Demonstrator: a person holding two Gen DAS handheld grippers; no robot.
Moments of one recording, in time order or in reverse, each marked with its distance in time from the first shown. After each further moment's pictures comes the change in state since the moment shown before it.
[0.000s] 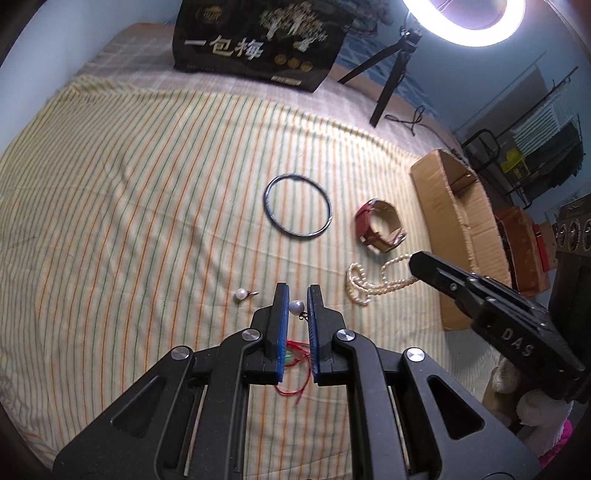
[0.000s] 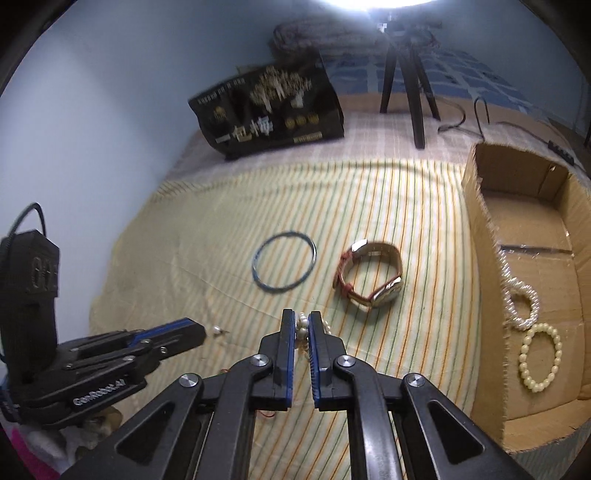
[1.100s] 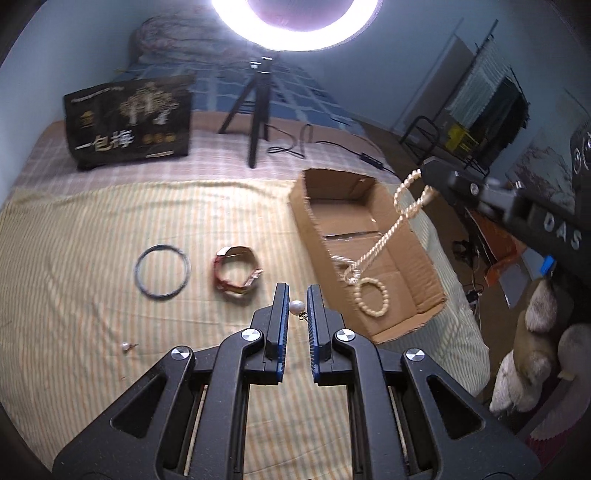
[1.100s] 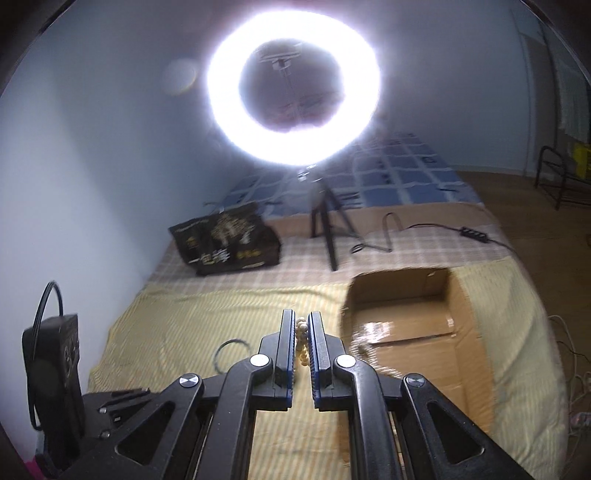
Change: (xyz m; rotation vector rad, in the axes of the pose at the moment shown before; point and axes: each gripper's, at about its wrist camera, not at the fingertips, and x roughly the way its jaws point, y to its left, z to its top) left arm -0.019 -0.146 0.001 0.265 -0.126 -0.103; right arm -0.146 -0.059 0.033 0.033 -0.348 -0.137
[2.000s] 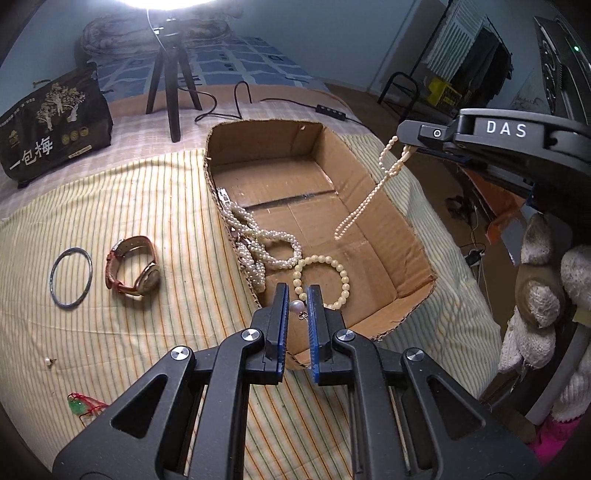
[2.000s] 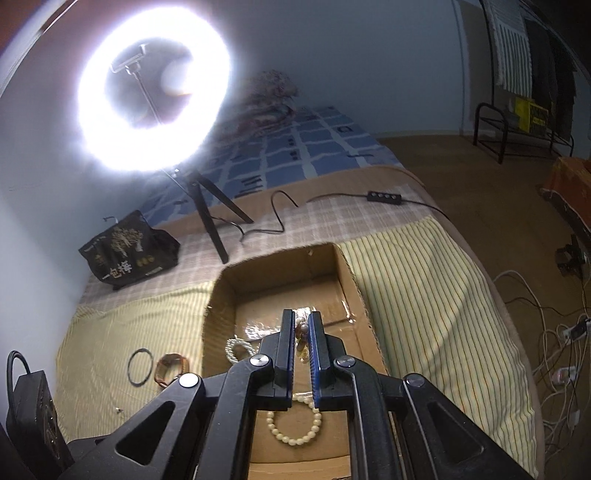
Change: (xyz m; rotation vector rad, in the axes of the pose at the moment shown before) left arm 0.086 -0.085 -0.016 0.131 0.106 -0.004; right arm 0.020 -0.121 -0.005 0.164 0.077 -0.198
